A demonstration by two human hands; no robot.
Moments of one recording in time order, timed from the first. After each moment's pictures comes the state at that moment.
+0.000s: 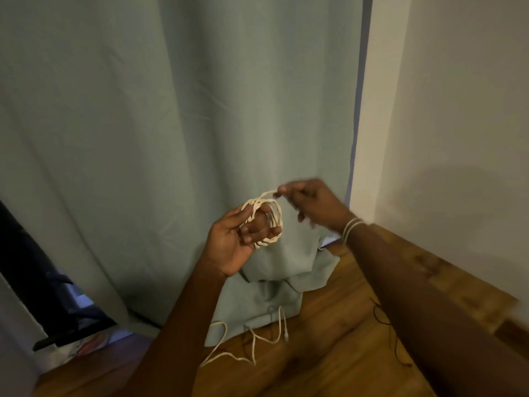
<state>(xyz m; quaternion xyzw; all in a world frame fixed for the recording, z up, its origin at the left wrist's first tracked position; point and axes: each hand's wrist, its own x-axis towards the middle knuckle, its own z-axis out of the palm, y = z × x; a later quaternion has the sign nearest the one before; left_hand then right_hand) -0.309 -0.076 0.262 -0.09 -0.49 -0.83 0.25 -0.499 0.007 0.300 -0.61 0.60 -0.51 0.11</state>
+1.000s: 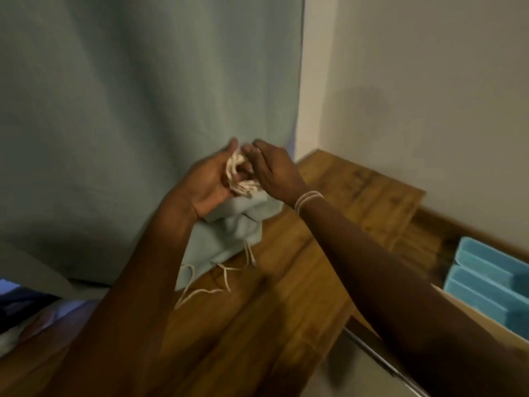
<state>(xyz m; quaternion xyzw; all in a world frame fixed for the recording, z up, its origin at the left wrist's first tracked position) -0.341 -0.092 0.244 0.12 -0.54 -0.82 0.11 -0.453 0.012 0.222 -0.53 0.67 -0.51 -0.07</state>
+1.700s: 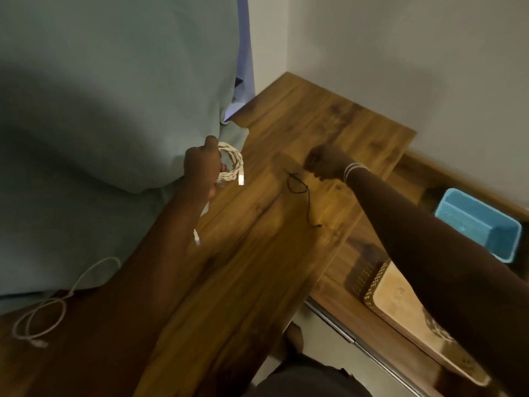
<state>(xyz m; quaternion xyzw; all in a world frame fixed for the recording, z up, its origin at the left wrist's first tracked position) -0.537 -0.059 0.102 0.51 -0.60 -0.60 0.16 -0.726 0.132 0.043 -0.28 0.89 -0.26 0.26</state>
